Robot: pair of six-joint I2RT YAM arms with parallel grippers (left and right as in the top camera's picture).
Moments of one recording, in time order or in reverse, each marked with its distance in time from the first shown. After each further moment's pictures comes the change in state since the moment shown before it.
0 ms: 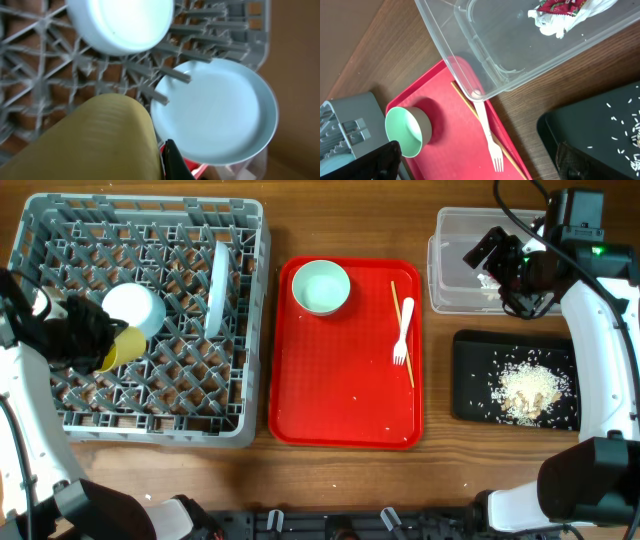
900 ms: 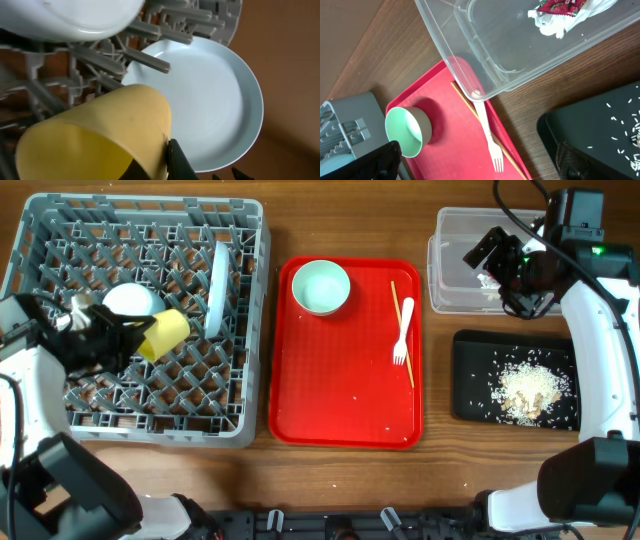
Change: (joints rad) left arm 0.048 0.105 -0.209 0.251 0.341 0.021; right arm 0.000 0.000 0.000 0.000 0.000 0.000
